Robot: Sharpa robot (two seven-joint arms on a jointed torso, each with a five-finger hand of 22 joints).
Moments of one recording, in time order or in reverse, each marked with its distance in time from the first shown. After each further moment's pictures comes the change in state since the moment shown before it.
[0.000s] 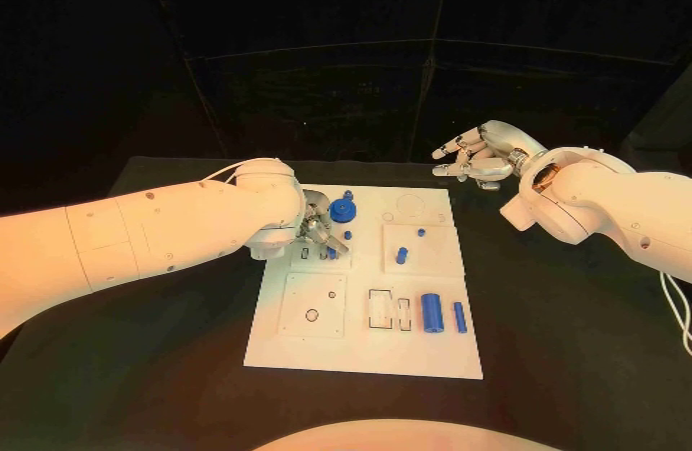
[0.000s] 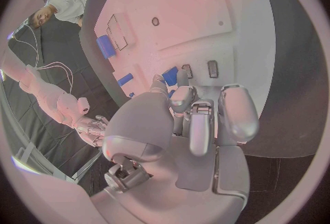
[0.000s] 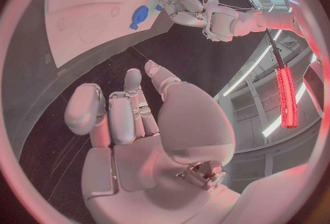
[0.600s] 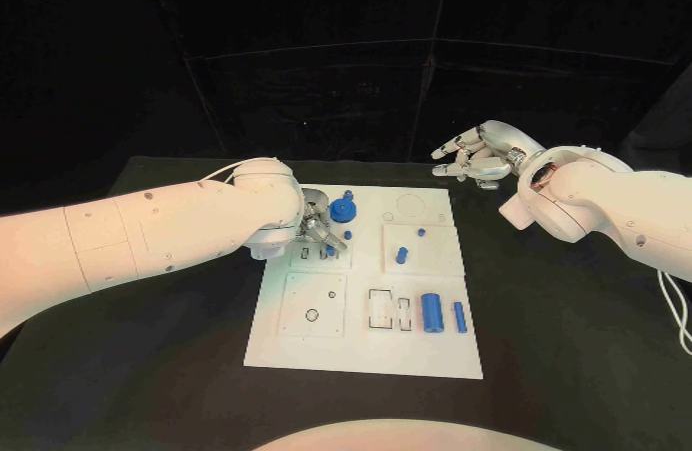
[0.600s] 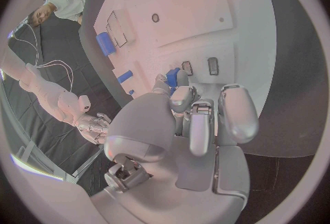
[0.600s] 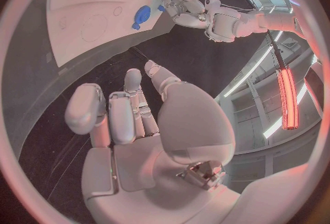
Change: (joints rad) left arm 0.000 -0.004 0.000 0.002 0.001 -0.024 0.003; left_hand 0.053 0.024 0.044 -0.044 0.000 -0.011 -0.004 0.005 0.018 0.000 0.000 0.000 0.001 0.000 0.000 0.000 0.000 0.000 0.000 0.000 0.005 0.009; right arm 0.000 0.013 0.000 -0.020 -0.009 0.006 -0.005; right_hand 0.000 0.000 0.000 0.000 0.004 0.000 0.000 0.000 0.000 0.000 0.000 0.000 0.000 0.000 0.000 0.000 -0.001 0.000 -0.004 -0.004 0.000 -0.001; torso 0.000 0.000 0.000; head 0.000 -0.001
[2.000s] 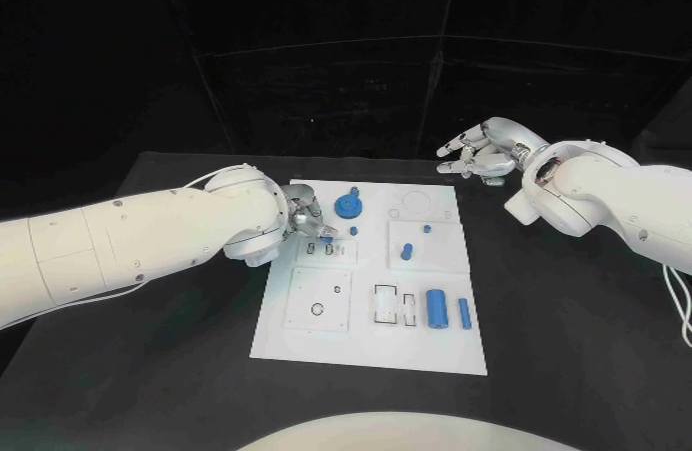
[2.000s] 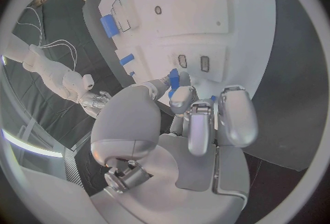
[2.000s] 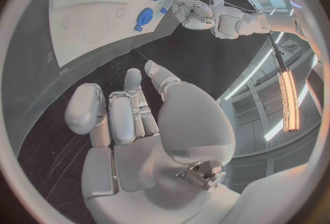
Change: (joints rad) left arm -0.034 -0.103 -0.005 0.082 0.066 -0.227 0.036; left_hand -0.106 -0.236 0.774 -0.037 -0.008 -0.030 -0.005 0.040 0.088 0.016 -0.013 0.000 -0.003 0.000 -0.014 0.000 0.000 -0.009 0.009 -0.009 0.022 0.052; right arm 0.000 0.008 0.000 -0.027 -0.024 0.029 -0.017; right_hand 0.000 0.000 0.000 0.000 0.004 0.000 0.000 0.000 0.000 -0.004 -0.004 0.000 -0.003 0.000 0.000 -0.005 -0.005 0.000 0.000 0.000 0.000 -0.002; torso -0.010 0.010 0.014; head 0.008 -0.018
